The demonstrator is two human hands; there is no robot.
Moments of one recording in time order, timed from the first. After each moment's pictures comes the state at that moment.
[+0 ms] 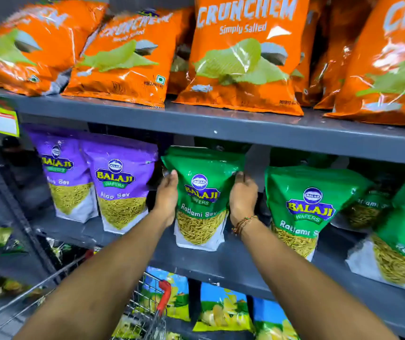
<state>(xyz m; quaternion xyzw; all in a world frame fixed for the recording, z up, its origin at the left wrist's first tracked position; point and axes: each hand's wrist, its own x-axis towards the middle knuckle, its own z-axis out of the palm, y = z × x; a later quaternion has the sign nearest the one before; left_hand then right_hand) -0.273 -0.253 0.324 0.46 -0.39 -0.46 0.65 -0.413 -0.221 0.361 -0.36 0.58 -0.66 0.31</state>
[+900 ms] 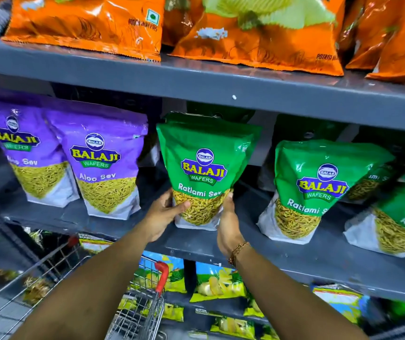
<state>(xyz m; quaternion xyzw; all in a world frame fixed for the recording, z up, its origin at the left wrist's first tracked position) -0.240 -0.241 0.231 0.40 -0.50 -0.62 0.45 -0.389 -0.210 0.238 -0.32 0.48 -0.60 0.55</state>
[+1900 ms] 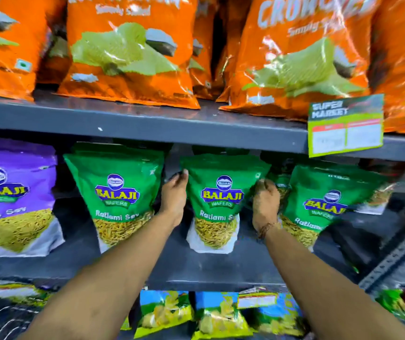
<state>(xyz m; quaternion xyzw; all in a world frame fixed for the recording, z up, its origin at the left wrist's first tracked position) -0.454 -0.246 0.325 0.39 -0.46 -0.54 0.59 -0.617 -0.188 0.339 -0.29 0.60 -0.71 0.22</state>
